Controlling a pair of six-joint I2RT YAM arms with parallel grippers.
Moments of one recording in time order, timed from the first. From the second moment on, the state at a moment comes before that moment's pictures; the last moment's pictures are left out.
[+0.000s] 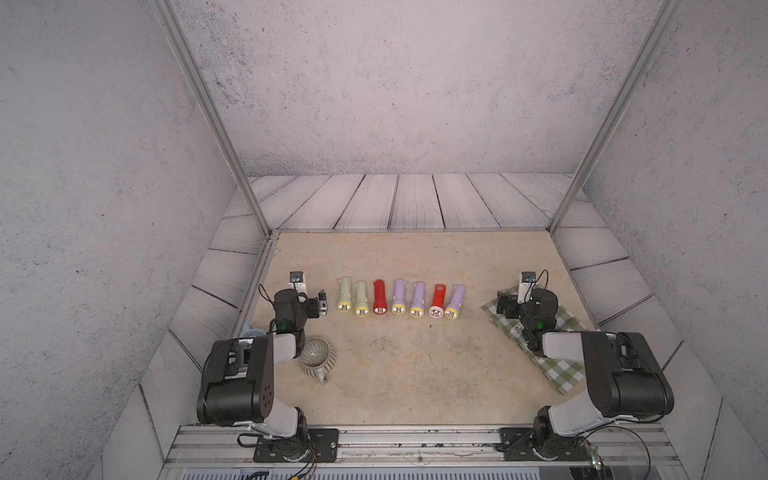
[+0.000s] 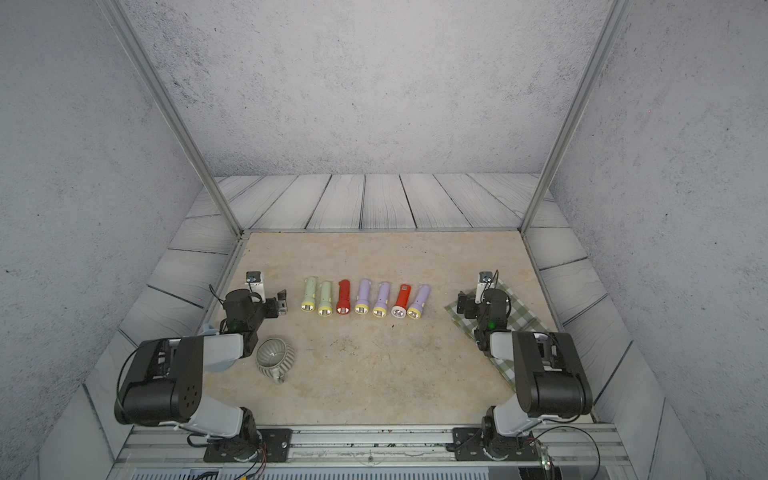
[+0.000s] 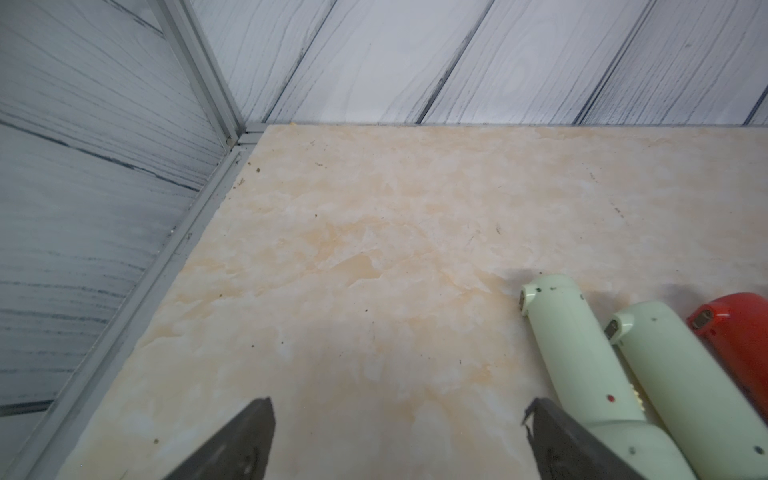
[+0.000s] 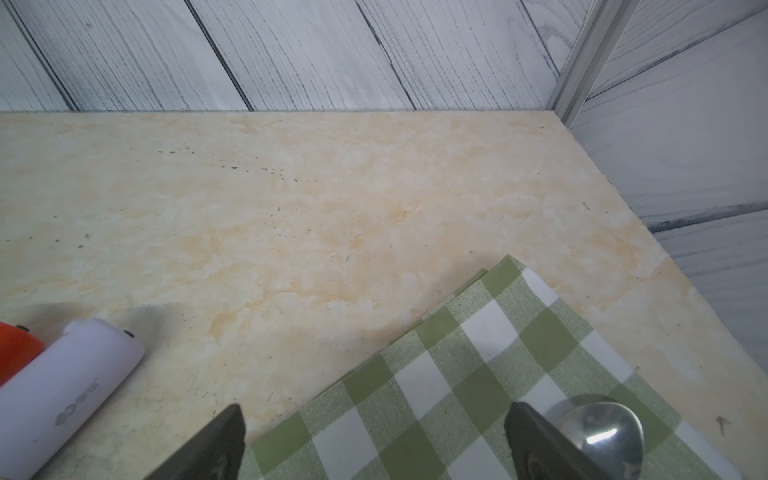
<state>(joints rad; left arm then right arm) 0.05 1.44 0.44 0.60 0.04 0.03 -0.01 1.51 0.45 0.62 0.00 -0.02</state>
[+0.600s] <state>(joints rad) 0.03 1.54 0.44 0.70 -0.04 0.00 0.00 1.54 0.45 0.63 0.03 -0.01</state>
